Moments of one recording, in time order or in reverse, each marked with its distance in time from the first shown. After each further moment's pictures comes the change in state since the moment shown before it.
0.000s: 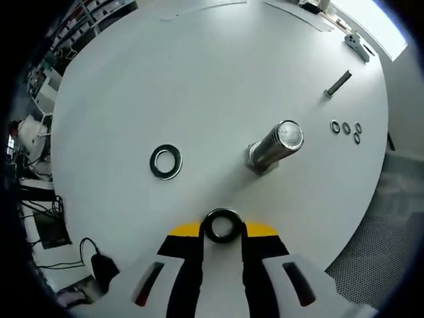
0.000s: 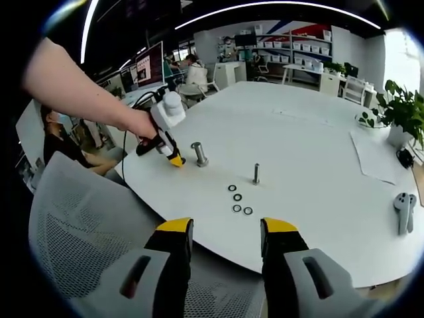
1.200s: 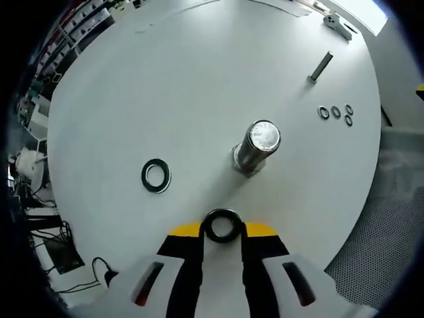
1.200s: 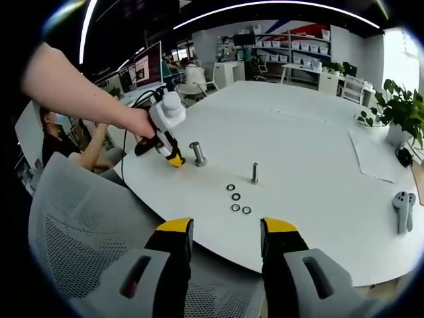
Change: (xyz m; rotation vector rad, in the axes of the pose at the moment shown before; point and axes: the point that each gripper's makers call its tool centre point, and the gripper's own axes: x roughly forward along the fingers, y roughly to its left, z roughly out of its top) left arm -0.003 -0.006 0.010 0.157 0.009 -0.002; right arm -0.001 -0.001 -0.001 0.004 0.003 -0.006
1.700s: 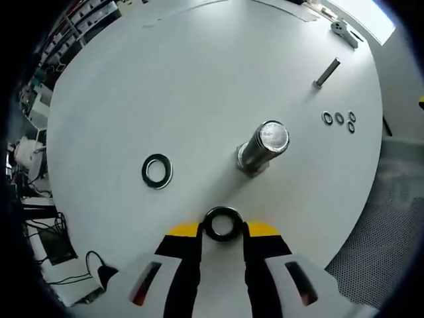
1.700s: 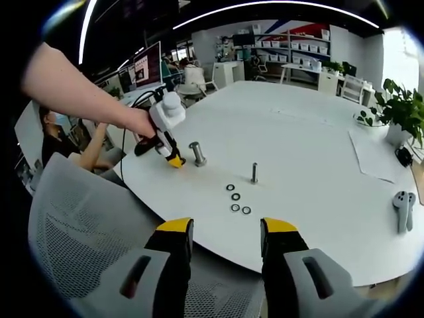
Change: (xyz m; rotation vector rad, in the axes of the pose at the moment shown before) left arm 0.004 0.003 -0.004 -0.072 0.002 -0.015; right arm 0.001 0.000 0.000 0.002 0.000 0.000
